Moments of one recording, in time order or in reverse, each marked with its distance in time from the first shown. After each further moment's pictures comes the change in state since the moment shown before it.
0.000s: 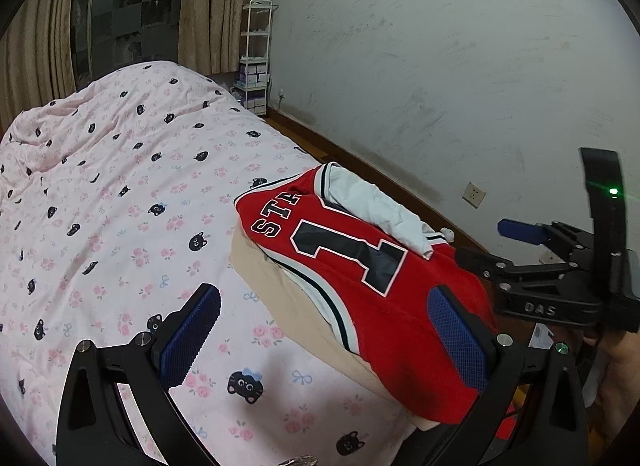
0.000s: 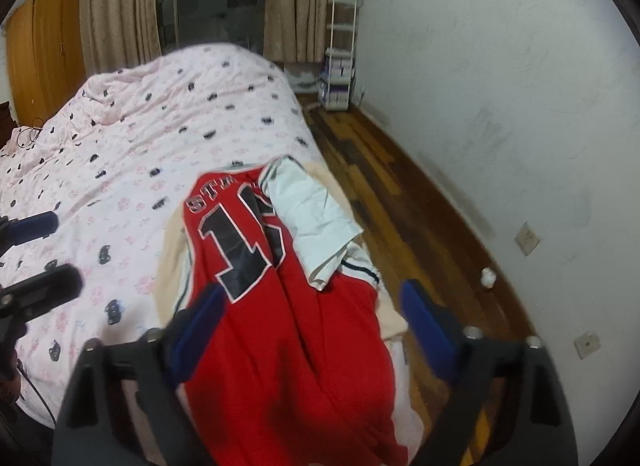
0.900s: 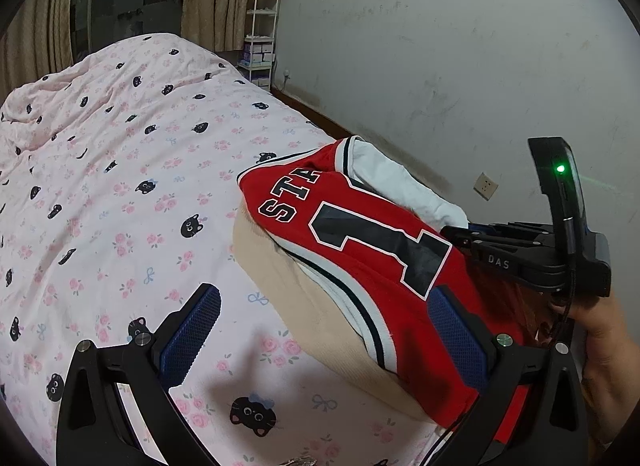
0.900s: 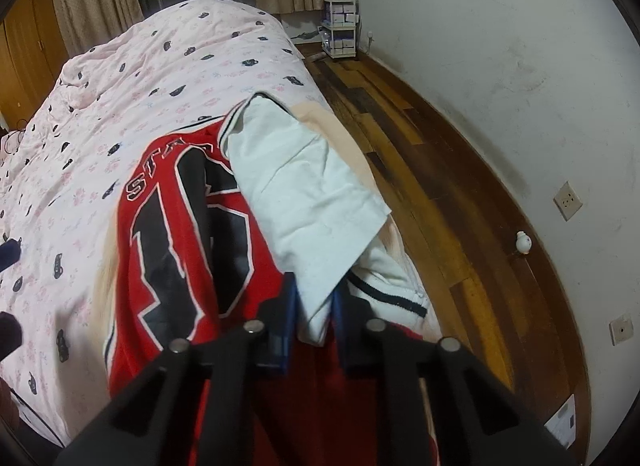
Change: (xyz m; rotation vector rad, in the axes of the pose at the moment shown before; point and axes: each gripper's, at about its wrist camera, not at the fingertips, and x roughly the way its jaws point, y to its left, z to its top) left arm 0.049 0.023 -0.003 -0.066 0.054 0.023; right arm 0.116 -0.009 0.014 0.054 0.149 0.064
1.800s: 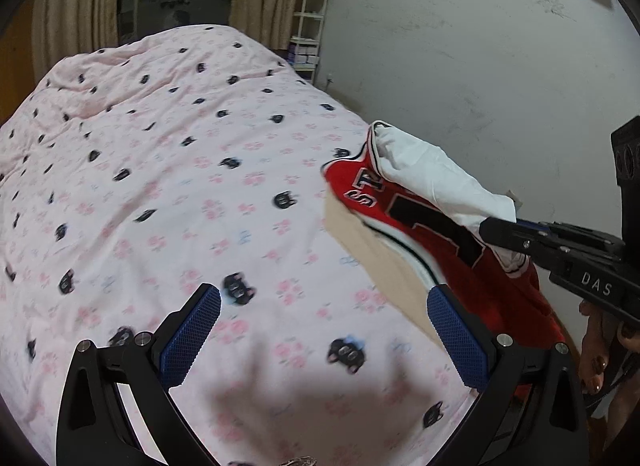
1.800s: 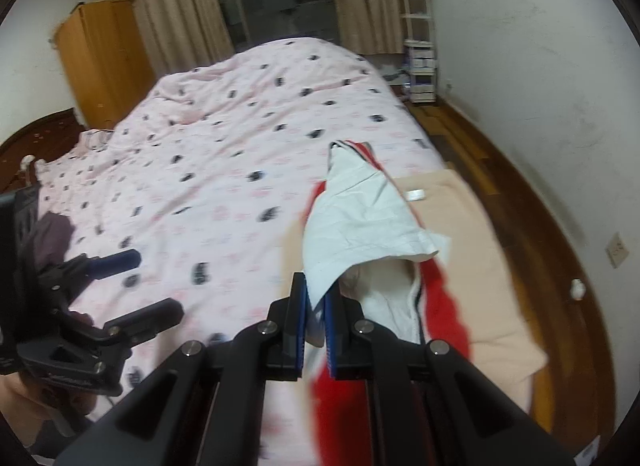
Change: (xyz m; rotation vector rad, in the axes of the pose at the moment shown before) left arm -0.058 0.070 -0.032 -0.110 -0.019 0.096; right arm -0.098 0.110 -0.011 -0.122 -0.128 0.286
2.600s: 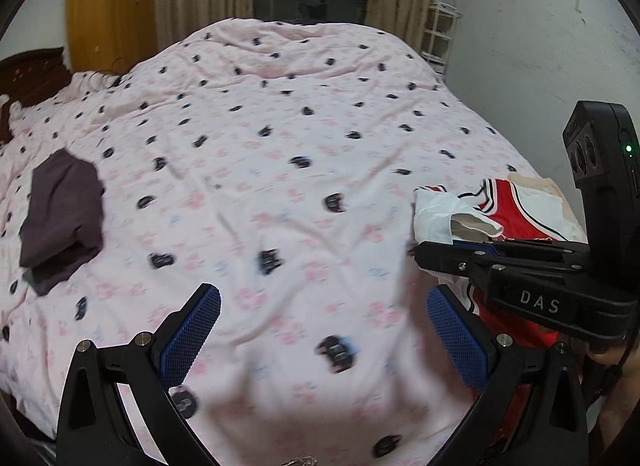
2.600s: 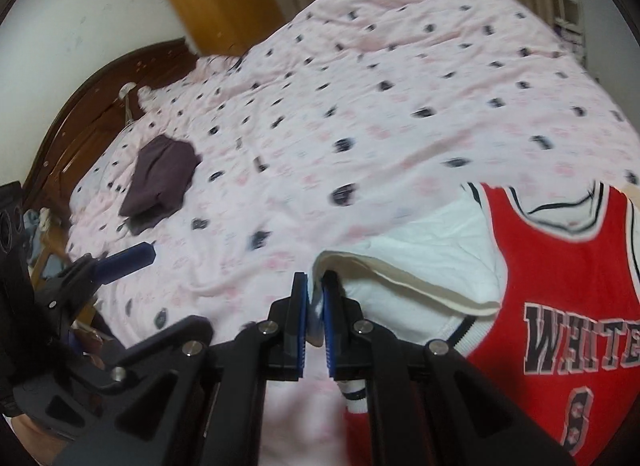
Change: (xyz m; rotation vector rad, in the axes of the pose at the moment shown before) left arm -0.121 0.196 -0.089 -0.227 -0.023 0.331; right arm 0.113 0.284 -0.021 -0.188 0.216 0.387
